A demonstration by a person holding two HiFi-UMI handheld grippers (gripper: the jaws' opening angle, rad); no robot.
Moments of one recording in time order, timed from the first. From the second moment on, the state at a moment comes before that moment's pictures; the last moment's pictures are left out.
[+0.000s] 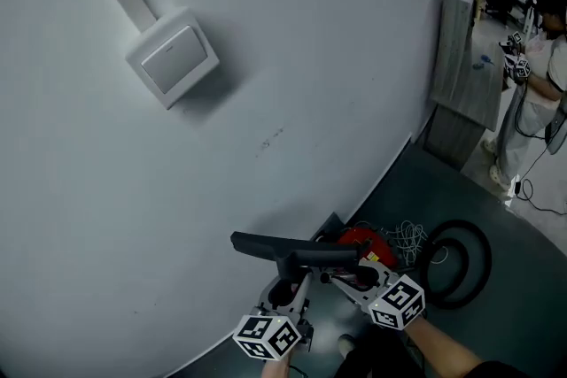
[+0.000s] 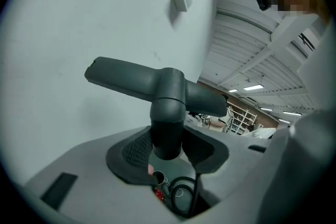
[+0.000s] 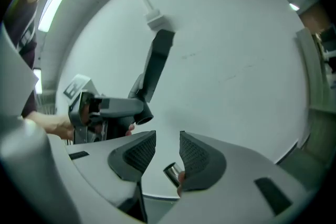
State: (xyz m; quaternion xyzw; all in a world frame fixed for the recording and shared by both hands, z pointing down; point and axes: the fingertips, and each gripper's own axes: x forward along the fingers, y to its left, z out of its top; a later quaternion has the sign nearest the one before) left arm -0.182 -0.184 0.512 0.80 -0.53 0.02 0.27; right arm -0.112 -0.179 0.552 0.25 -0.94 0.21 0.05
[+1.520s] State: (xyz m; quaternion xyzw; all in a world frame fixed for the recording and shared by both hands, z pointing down) left arm -0.175 -0.148 0.320 0.82 -0.55 -0.09 0.14; right arm -0.099 -0.158 0.326 0.25 -0.94 0.17 -0.12
